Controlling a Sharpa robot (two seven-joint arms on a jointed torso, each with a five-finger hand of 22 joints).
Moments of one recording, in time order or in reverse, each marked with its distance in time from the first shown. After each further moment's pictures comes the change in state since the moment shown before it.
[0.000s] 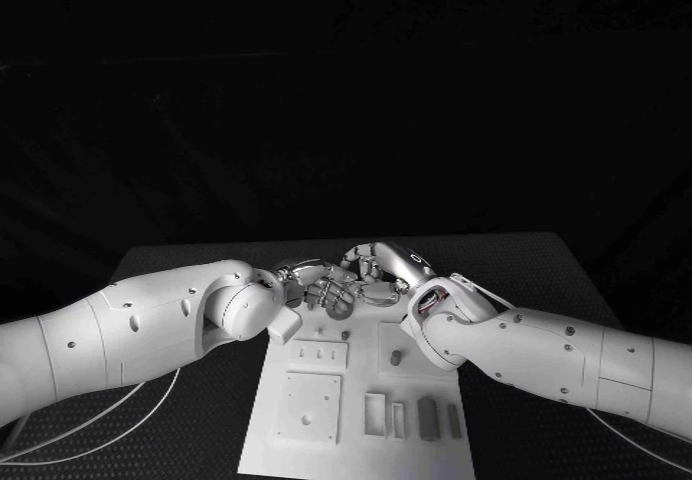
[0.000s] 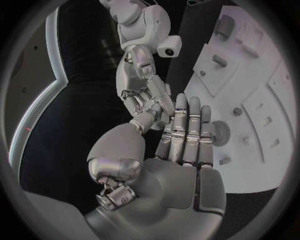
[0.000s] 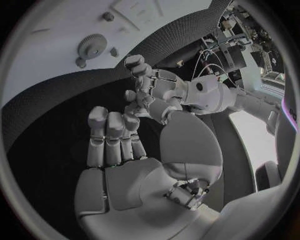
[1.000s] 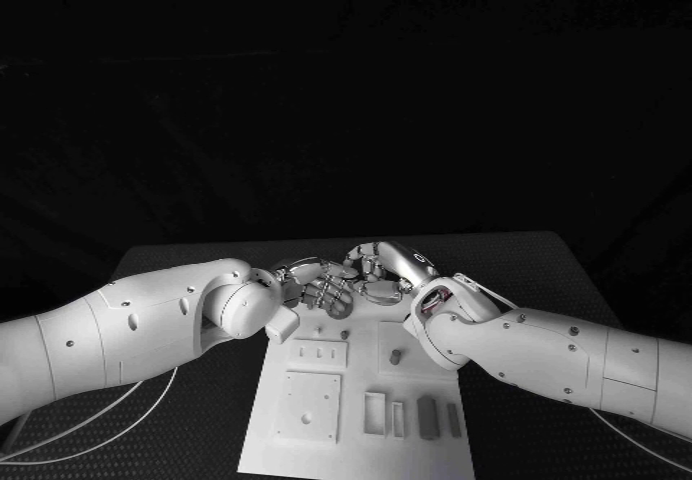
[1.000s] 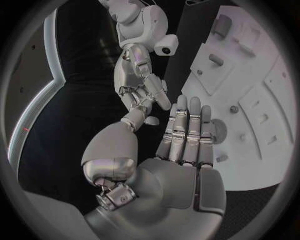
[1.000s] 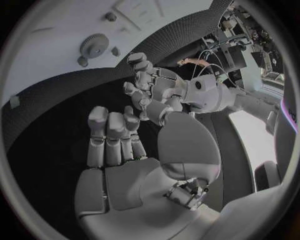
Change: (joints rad) left arm 0.000 -0.004 0.000 -0.005 -0.002 0.001 -0.025; left_hand -0.069 -0.163 -0.008 0.061 0.000 -0.056 0.037 -0.035 -0.010 -0.045 0.023 -0.009 -0.001 -0.011 0.003 0.011 -0.002 0.000 0.000 0.000 0.015 0.001; right arm -0.002 -0.011 0.000 0.005 0.002 -0.006 0.008; right_hand -0.011 0.016 0.004 -0.025 0.000 0.001 -0.001 0.000 0.002 0.000 0.000 0.000 -0.001 0.020 -0.006 0.000 0.000 -0.008 0.014 -0.007 0.002 0.000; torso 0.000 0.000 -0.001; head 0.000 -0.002
